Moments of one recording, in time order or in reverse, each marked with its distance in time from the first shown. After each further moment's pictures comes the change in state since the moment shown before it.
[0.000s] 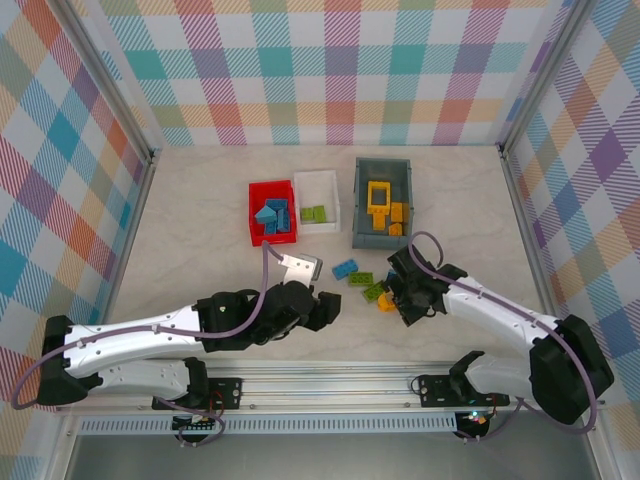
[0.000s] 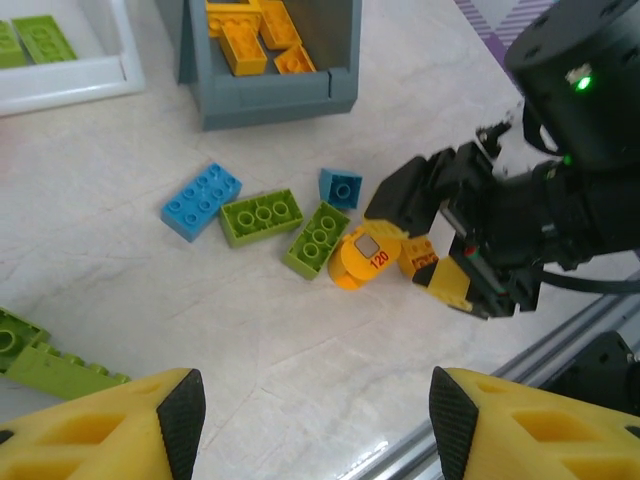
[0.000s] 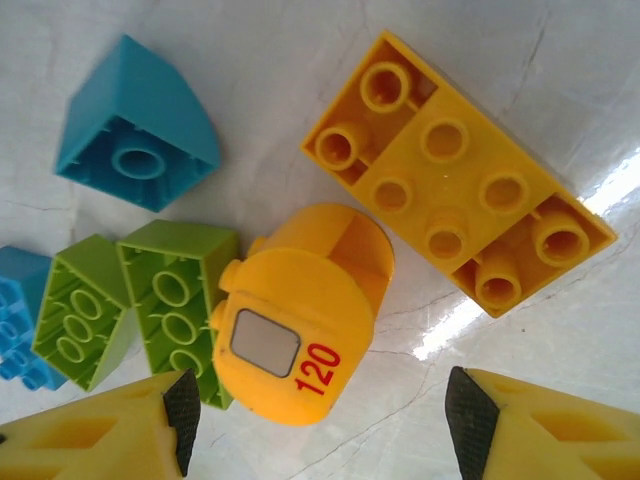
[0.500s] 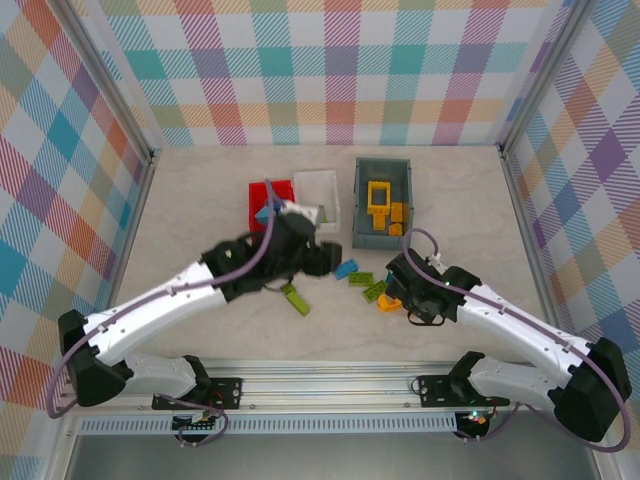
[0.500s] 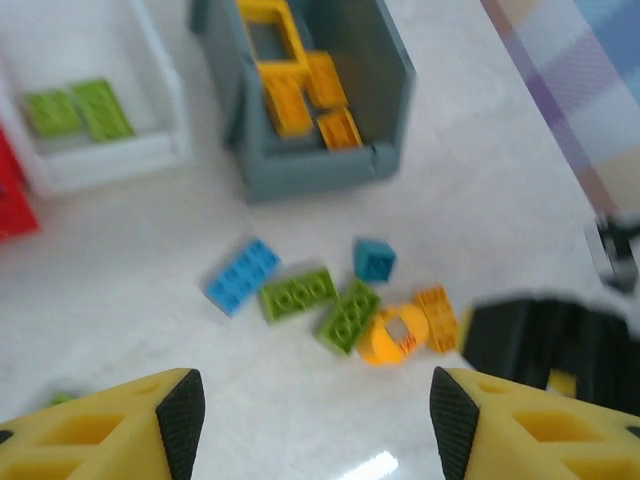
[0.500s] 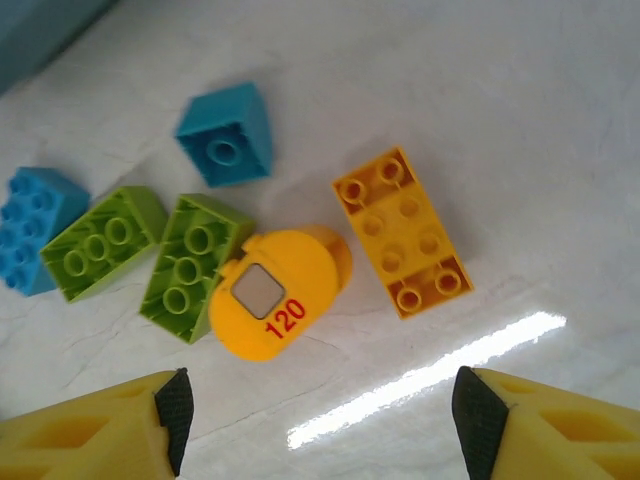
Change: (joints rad) left arm 0.286 0.181 0.254 -0.110 0.237 0.128; right arm 0.126 -0.148 0.103 -0.257 0.223 -0.277
